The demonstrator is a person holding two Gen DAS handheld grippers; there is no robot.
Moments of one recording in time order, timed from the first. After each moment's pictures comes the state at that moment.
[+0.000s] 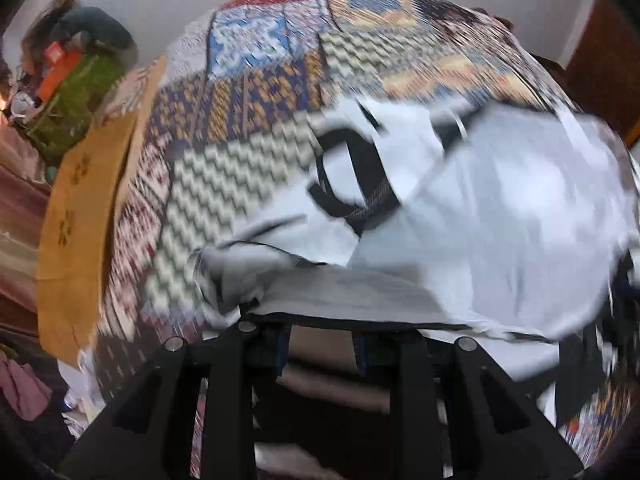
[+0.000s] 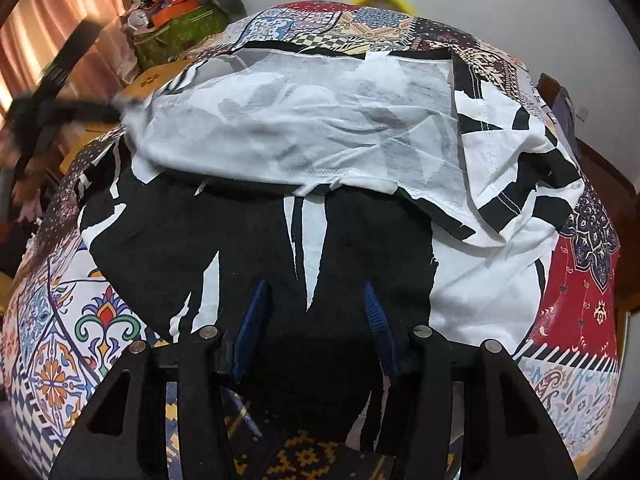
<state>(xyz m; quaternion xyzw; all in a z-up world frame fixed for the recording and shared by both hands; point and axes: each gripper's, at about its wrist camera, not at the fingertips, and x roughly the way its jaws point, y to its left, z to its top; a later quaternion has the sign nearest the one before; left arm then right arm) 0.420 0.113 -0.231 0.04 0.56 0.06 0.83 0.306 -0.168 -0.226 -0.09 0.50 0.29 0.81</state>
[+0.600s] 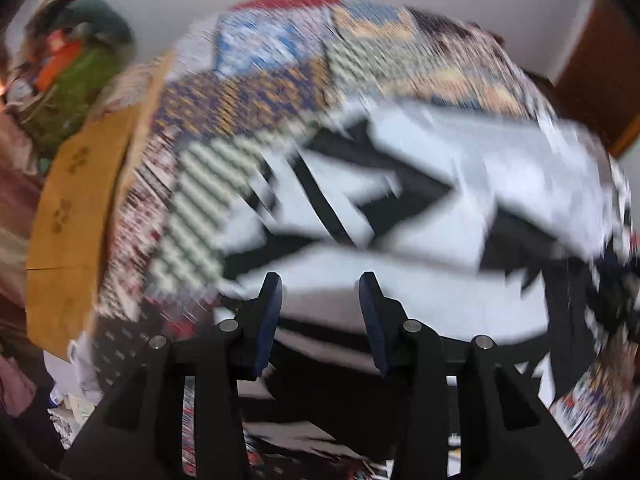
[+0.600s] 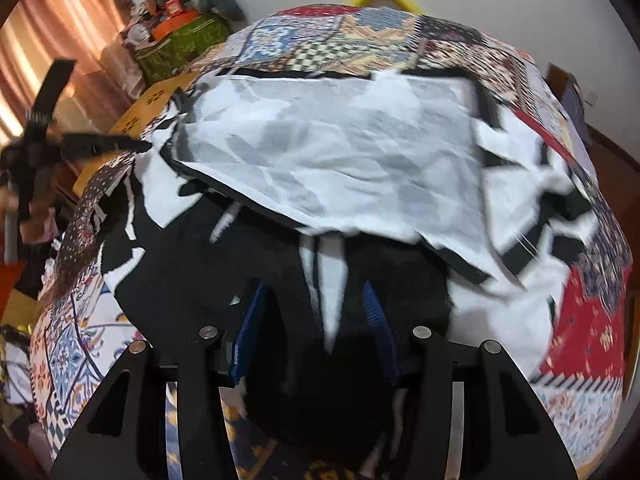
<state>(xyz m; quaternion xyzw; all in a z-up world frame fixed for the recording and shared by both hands) 0.372 0.116 -0.236 0.01 0.55 0.02 0.83 0.321 -0.149 -0.215 -0.06 0.51 0.31 0.80</state>
